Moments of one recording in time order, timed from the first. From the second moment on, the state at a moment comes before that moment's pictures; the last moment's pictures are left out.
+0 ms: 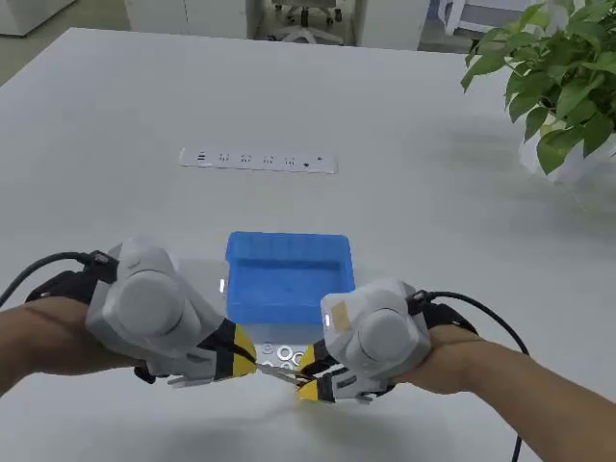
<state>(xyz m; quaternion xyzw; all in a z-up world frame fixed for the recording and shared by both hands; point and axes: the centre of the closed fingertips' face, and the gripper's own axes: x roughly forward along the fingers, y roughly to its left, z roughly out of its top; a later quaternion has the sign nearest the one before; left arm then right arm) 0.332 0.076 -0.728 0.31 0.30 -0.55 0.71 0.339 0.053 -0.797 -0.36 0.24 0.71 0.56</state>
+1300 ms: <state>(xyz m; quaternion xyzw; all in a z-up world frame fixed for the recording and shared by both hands) 0.332 0.045 -0.692 0.29 0.24 -0.59 0.71 0.328 0.071 -0.782 -0.31 0.22 0.72 0.58</state>
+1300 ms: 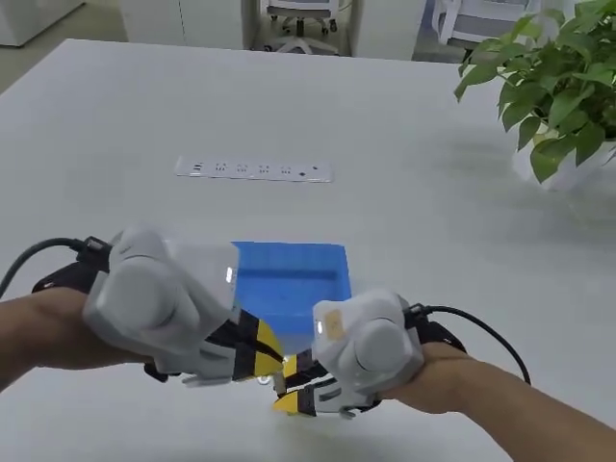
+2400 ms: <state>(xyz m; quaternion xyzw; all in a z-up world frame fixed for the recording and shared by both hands) 0.333 0.042 -0.698 0.26 0.23 -0.60 0.72 0.332 0.070 -0.779 -0.31 0.22 0.71 0.60</state>
